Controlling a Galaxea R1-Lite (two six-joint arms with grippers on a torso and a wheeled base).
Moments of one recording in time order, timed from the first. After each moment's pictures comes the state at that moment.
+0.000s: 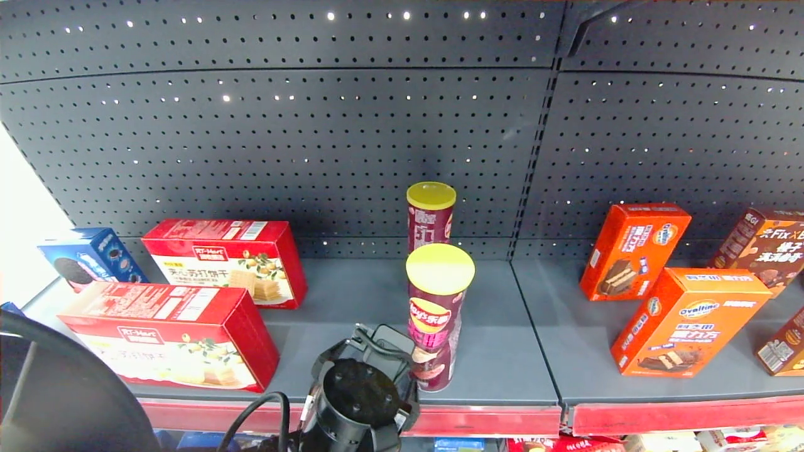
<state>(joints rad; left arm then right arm) -0.93 1.93 -0.51 -0.92 0.70 0.03 0.94 0.64 -0.52 -0.88 -1.53 -0.37</state>
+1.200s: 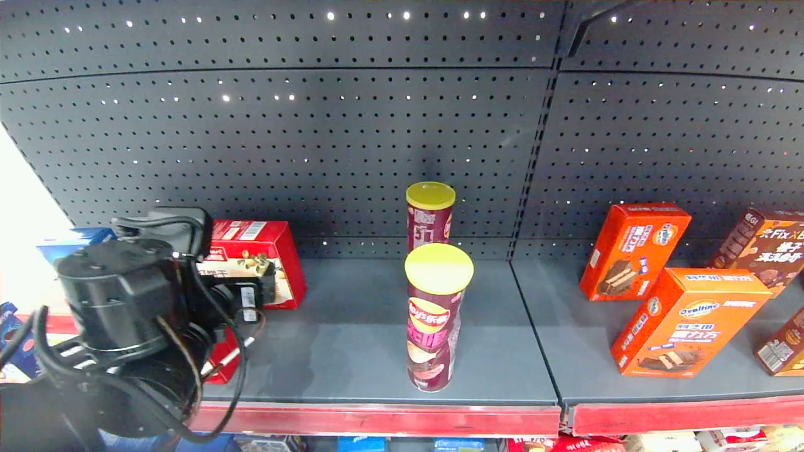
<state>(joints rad) -0.46 1.55 -0.49 -0.91 0.75 0.00 0.93 0.65 -0.52 -0.87 -1.53 -0.40</state>
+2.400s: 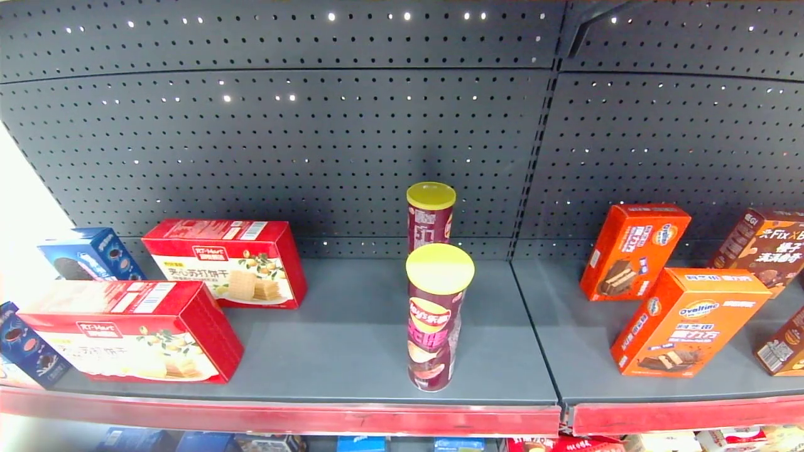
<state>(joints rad) 0.01 1.00 -0.39 -0.84 0.69 -0.01 0.90 0.68 -0.51 -0.84 -1.53 -0.43</state>
